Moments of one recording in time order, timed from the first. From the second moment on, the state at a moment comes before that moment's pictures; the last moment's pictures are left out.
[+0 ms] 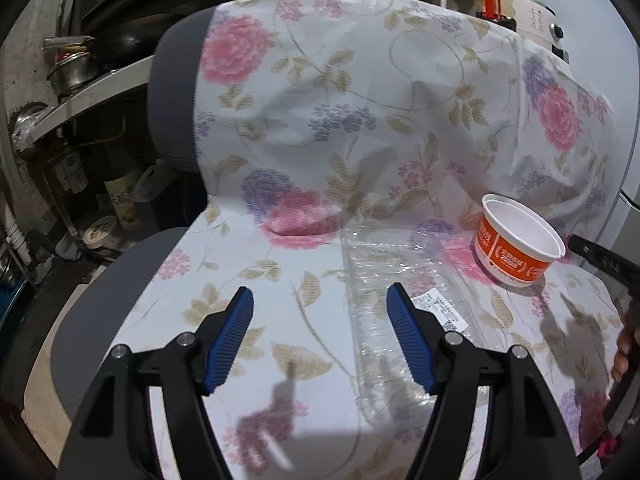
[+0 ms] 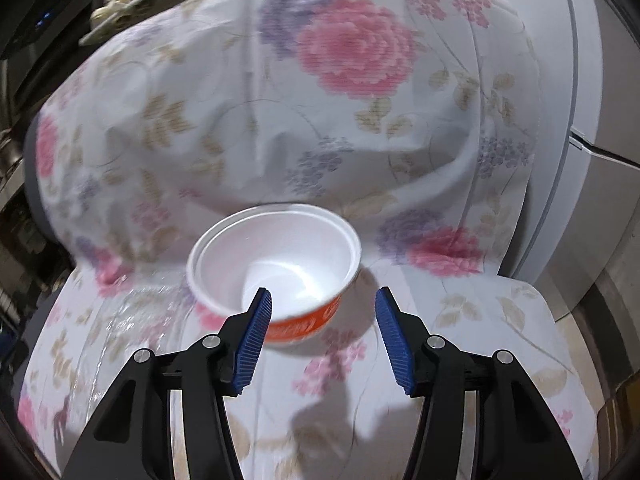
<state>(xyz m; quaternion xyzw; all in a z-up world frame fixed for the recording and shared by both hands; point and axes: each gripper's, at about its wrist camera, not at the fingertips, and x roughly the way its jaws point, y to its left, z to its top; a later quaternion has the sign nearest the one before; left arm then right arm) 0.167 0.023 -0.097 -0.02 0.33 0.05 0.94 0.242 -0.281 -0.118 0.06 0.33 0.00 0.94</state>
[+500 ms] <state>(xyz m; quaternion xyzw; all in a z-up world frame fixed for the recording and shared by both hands) 0.169 0.015 -0.107 -0.02 0.34 0.02 0.94 0.274 -0.274 -0.151 0.12 0.40 0.01 0.91</state>
